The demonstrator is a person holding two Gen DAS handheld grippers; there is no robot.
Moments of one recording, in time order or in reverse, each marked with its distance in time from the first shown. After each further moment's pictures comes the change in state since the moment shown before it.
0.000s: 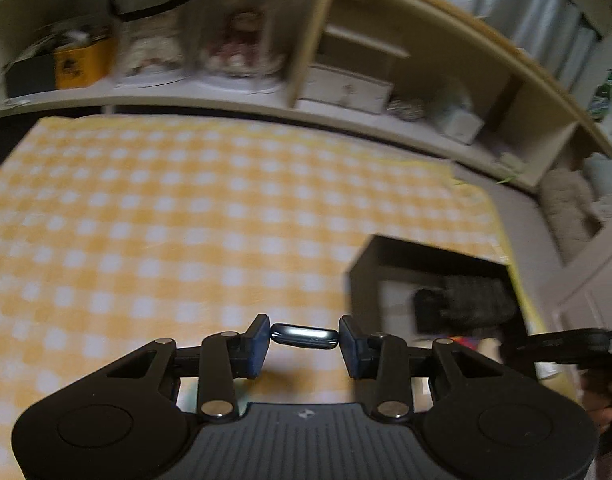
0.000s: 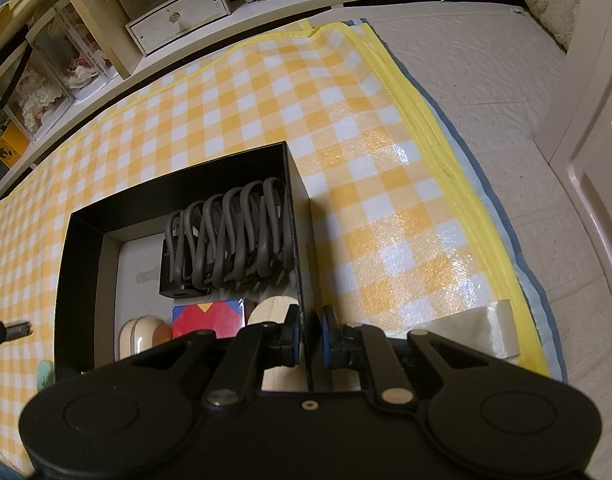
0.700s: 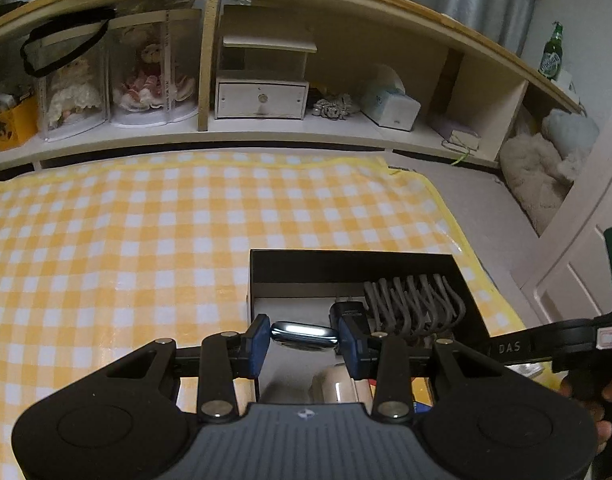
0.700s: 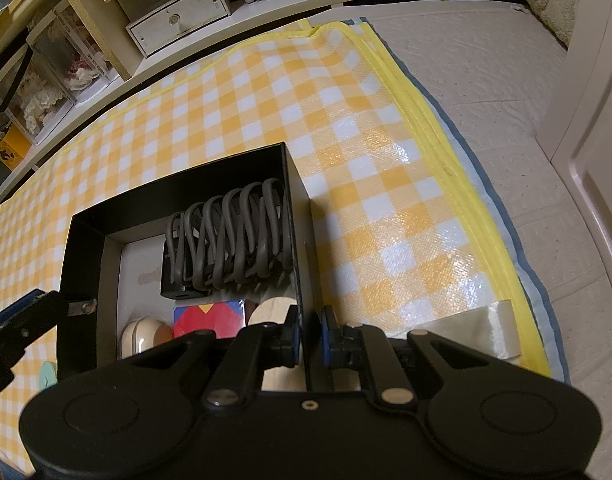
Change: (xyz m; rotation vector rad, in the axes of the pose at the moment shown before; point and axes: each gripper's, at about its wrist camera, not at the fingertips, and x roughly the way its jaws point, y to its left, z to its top) left arm 0.040 -0.085 -0.010 0.169 -0.061 -0.019; right arm 0.000 -0.002 0.000 0.005 0.002 0.010
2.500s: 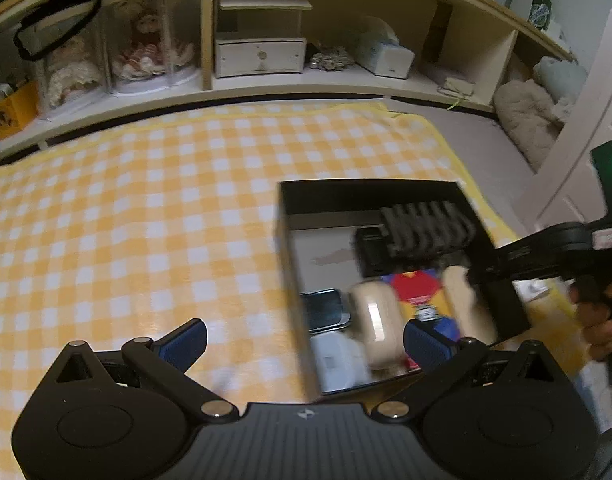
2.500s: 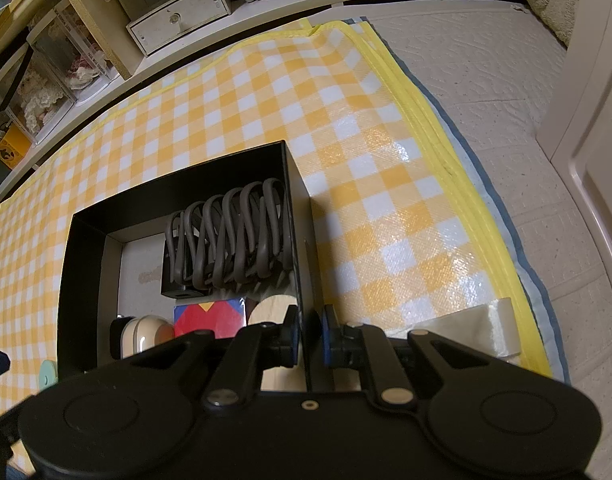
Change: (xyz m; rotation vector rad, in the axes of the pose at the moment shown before) left arm -0.028 0.025 -0.024 0.085 0.133 0.013; right arm -0.001 0.000 0.000 0.000 0.002 0.002
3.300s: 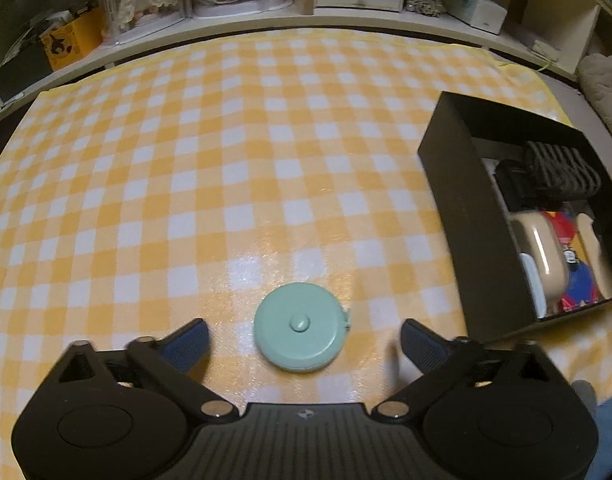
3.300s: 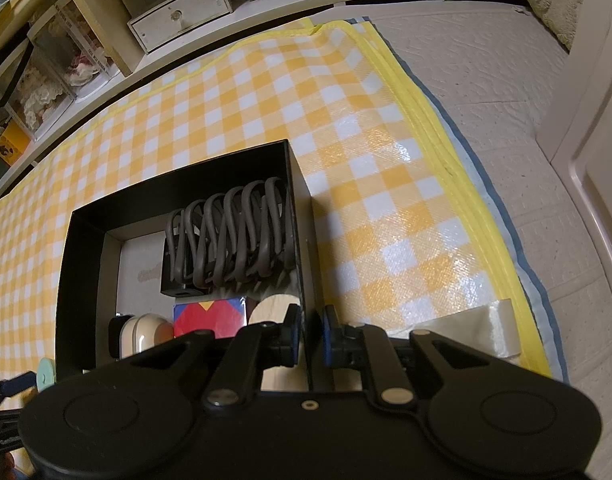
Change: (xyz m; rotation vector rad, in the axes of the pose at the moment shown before) left arm 0.035 0.081 -0.038 -0.080 0.153 0.144; right arm 0.001 0.000 0.000 -0.006 0.002 -0.003
